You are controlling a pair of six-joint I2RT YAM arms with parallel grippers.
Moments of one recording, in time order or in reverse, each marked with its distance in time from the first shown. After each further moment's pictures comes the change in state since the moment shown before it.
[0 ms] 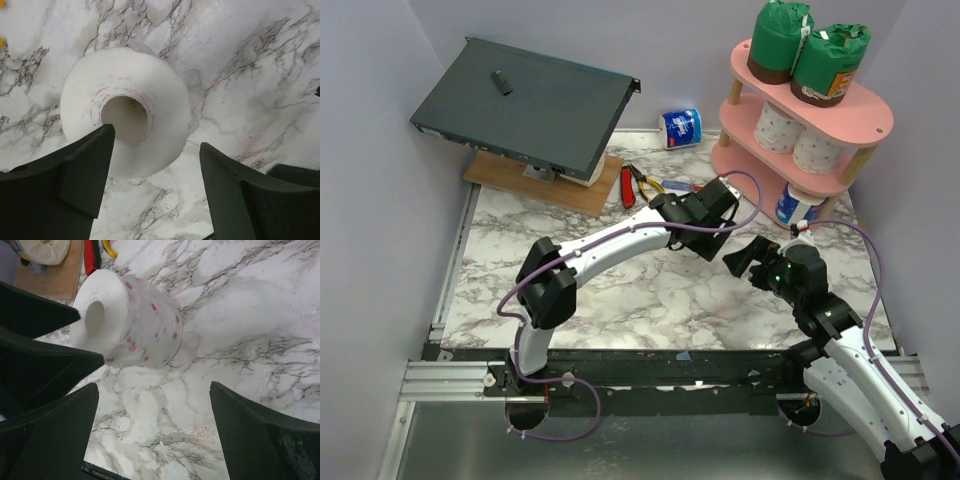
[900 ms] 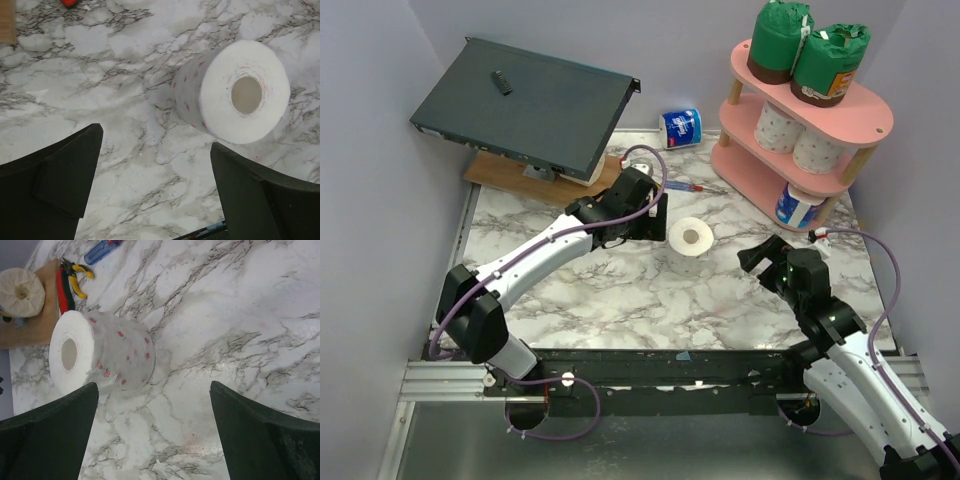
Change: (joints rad) left arm 0.247 -0.479 -0.498 0.182 0.021 -0.297; right arm 0.000 -0.038 0.004 -0.093 0.207 0.135
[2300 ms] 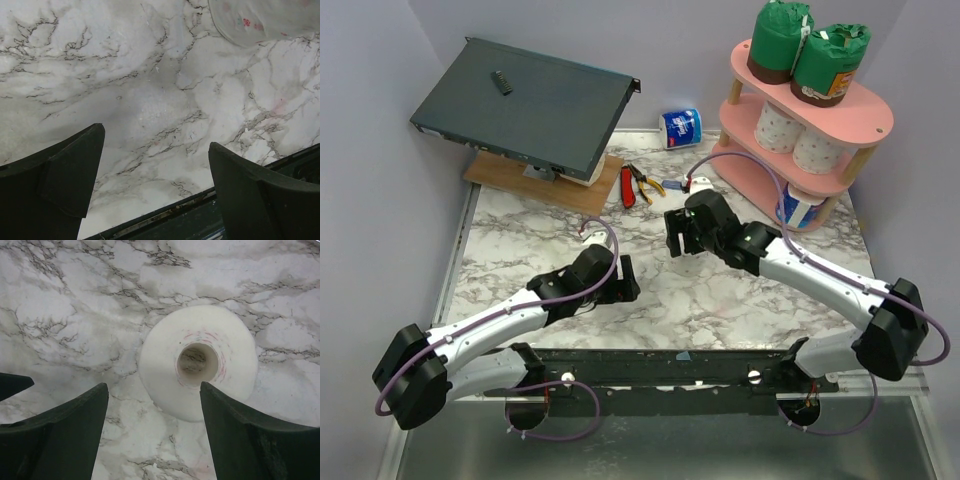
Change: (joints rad) left arm -0.083 -0.464 -0.731 0.292 0.040 -0.276; right arm 0.415 0.799 0.626 -0.018 0.025 -0.517
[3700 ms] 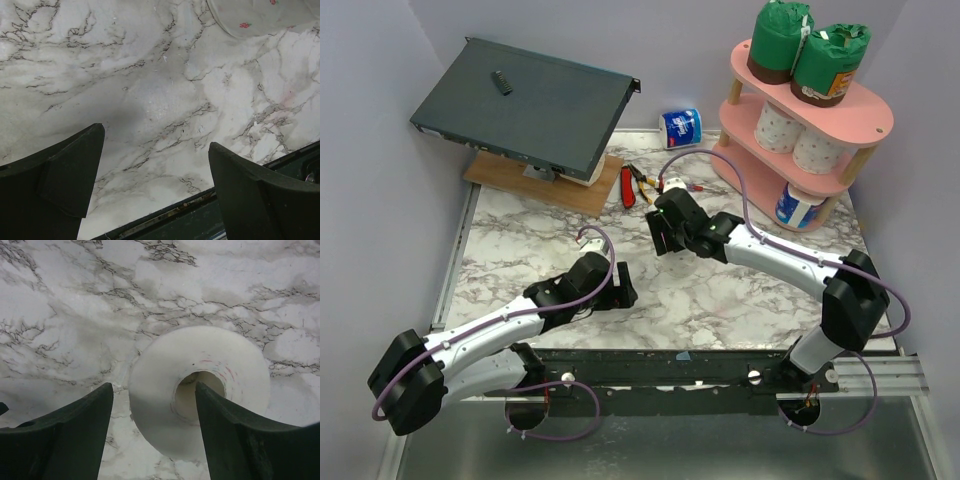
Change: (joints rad) left arm -0.007 -0.046 -0.087 0.046 0.009 0.007; right arm 0.039 0.253 0.148 -0.019 0.067 -0.033
